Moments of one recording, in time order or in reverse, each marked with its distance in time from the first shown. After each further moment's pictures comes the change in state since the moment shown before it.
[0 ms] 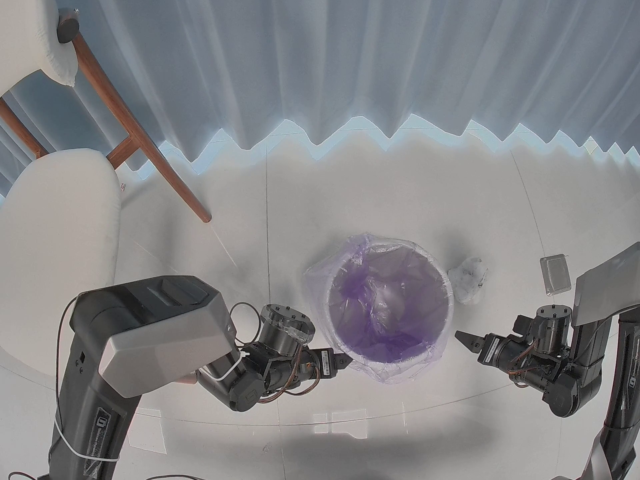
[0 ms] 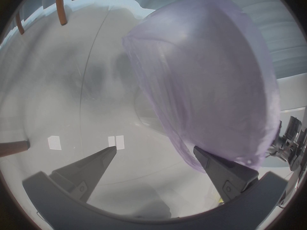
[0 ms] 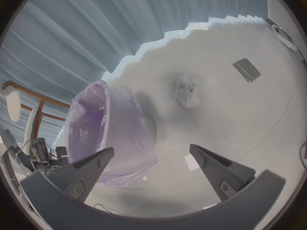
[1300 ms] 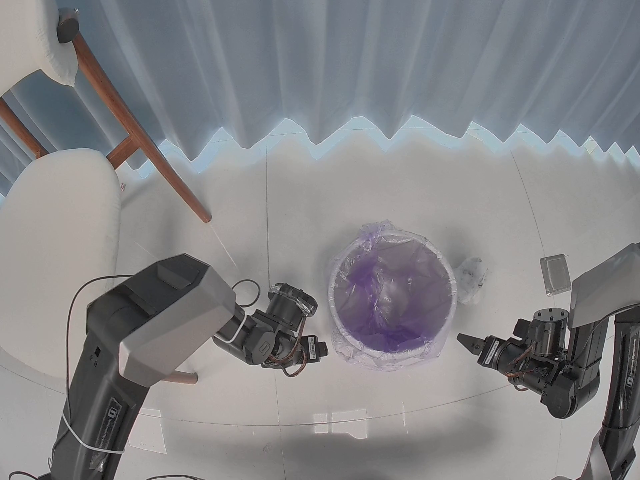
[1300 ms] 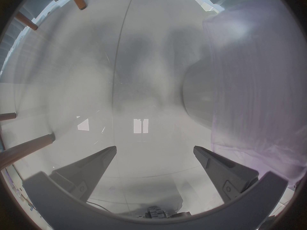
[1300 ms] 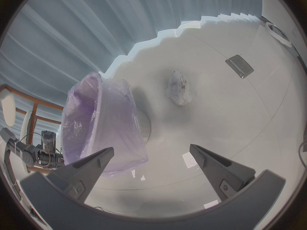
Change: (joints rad) left arm 0.074 0.096 -0.406 0.620 0.126 -0.023; right arm 0.000 0.027 0.000 0.000 -0.047 0.029
